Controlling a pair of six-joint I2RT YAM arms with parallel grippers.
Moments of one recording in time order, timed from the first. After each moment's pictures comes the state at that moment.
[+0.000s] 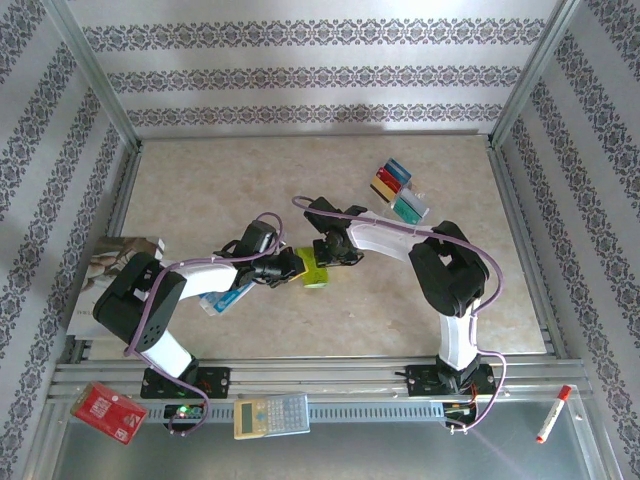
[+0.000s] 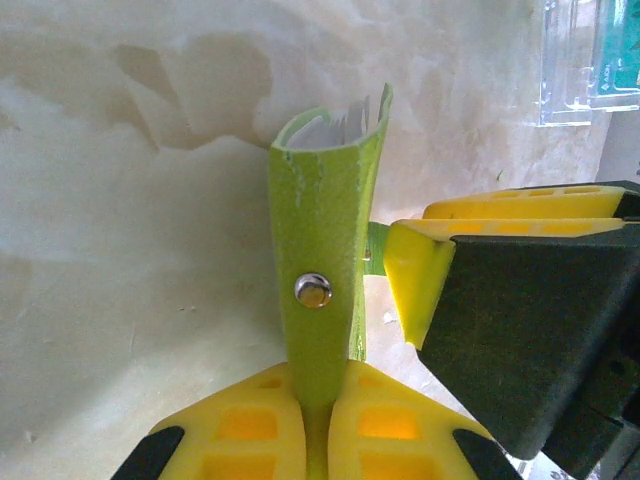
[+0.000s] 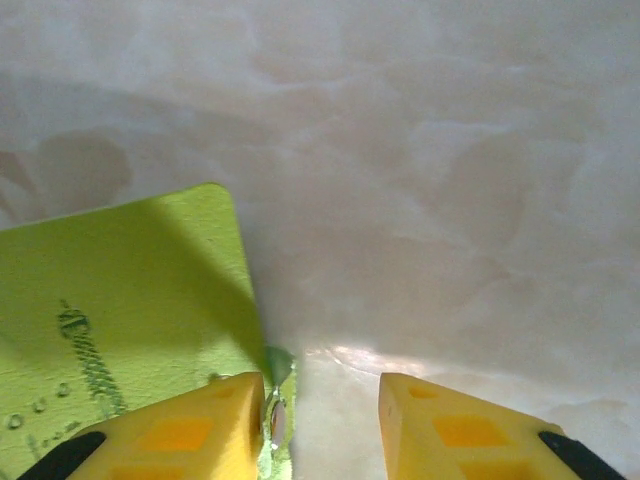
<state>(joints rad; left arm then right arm) -0.52 1.61 0.68 0.11 0.48 -0.98 0.72 1.94 1.33 -0.74 0.01 0.59</state>
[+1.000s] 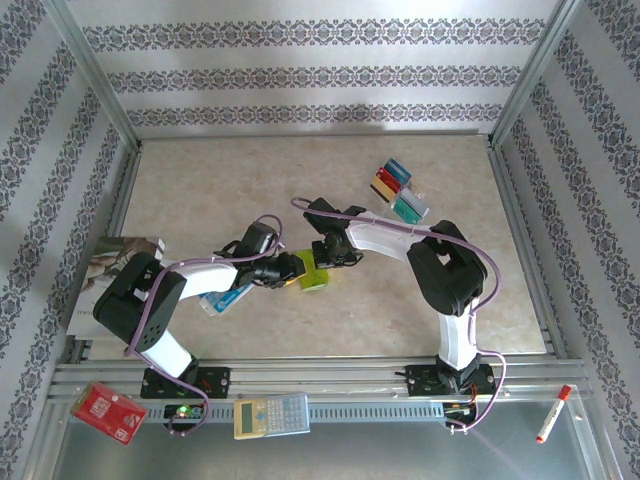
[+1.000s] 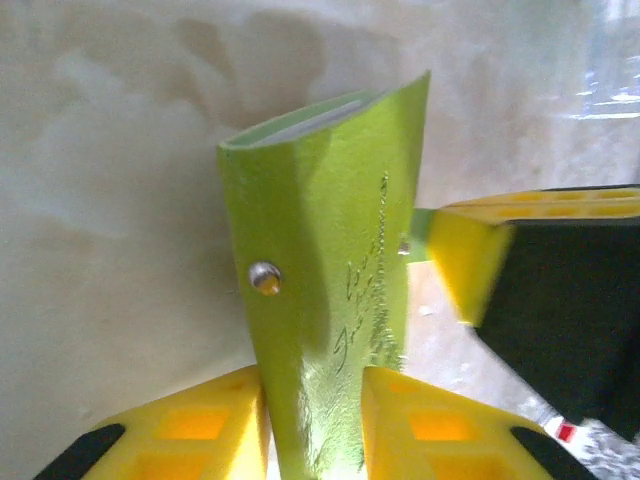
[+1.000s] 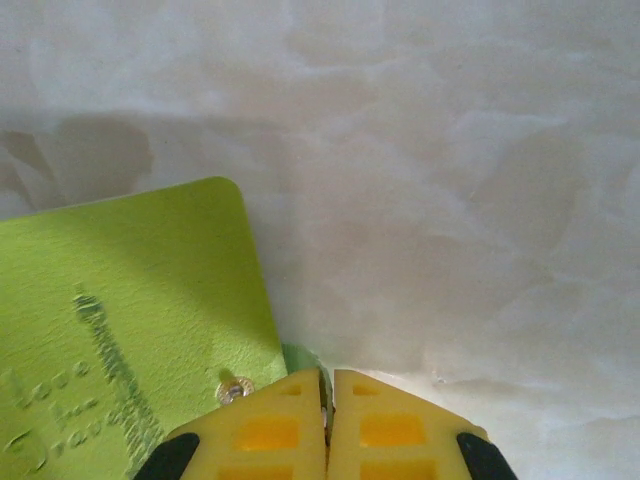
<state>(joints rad) -0.52 1.61 0.68 0.03 0.45 -0.95 0.72 1.94 1.33 -0.73 -0.04 0.56</state>
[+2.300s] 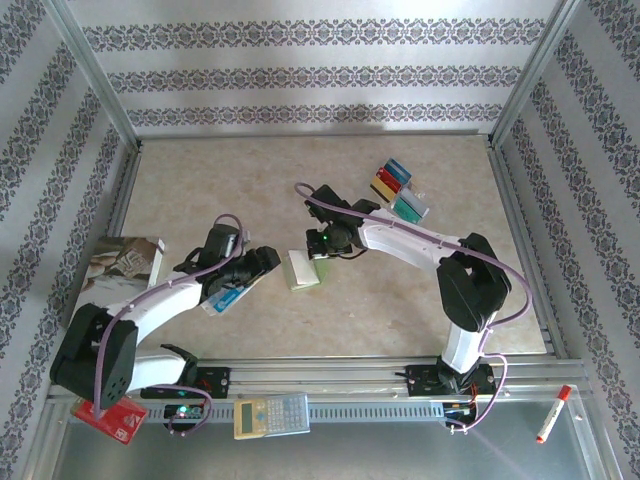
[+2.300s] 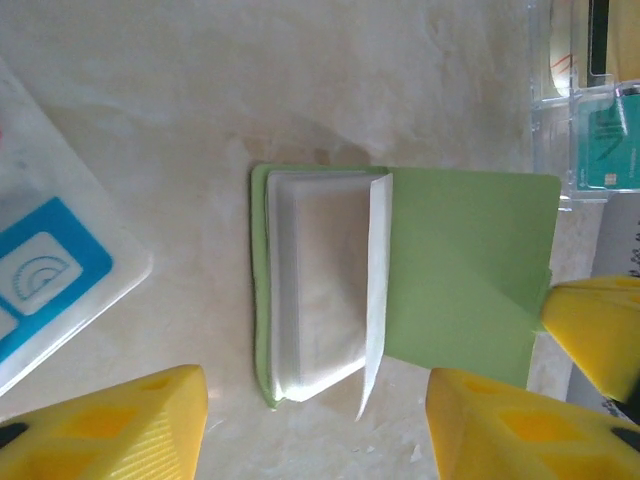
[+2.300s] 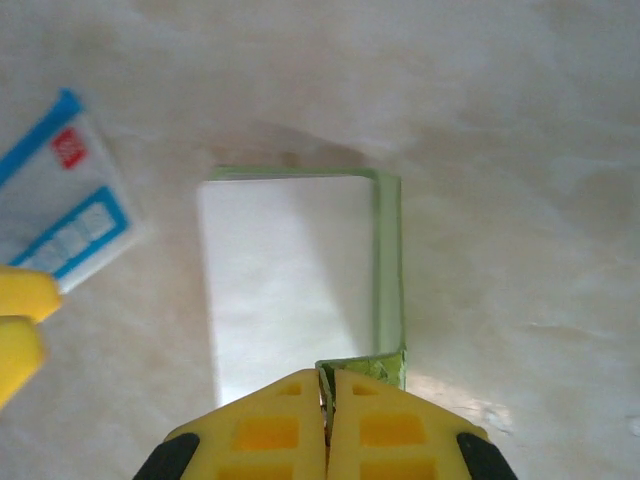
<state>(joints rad) -0.37 1.27 0.55 -0.08 0.39 -0.93 0.73 1.79 1.34 -0.72 -0.12 0.58</state>
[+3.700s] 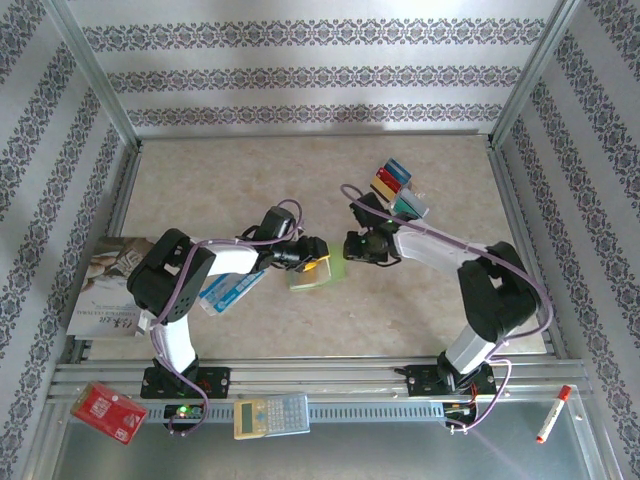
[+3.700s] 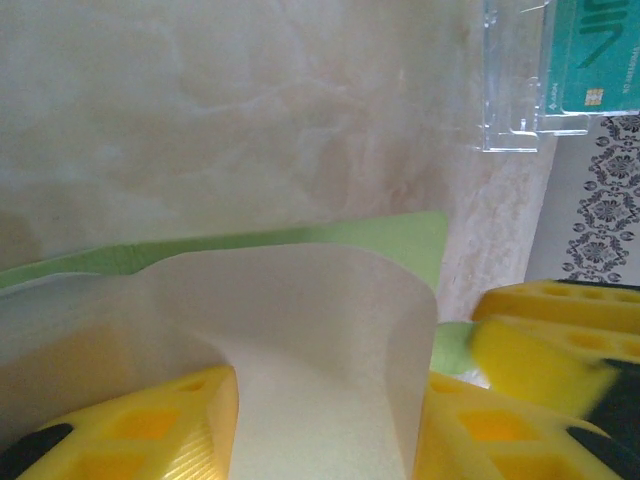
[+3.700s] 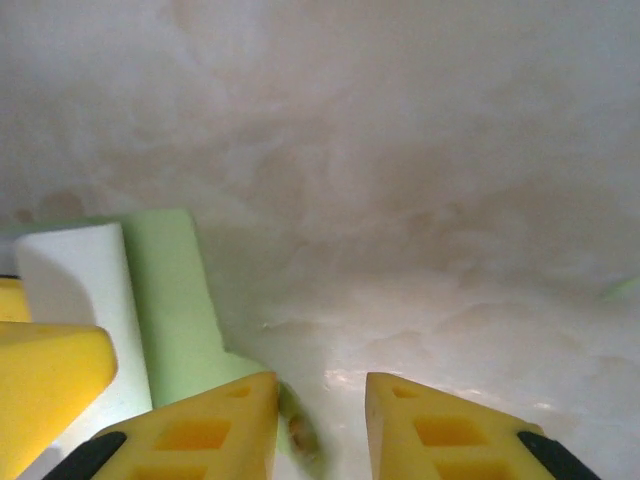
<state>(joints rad) -0.54 1.85 0.89 0.19 0.56 -1.01 0.52 1.63 1.03 -0.55 -0.11 0.62</state>
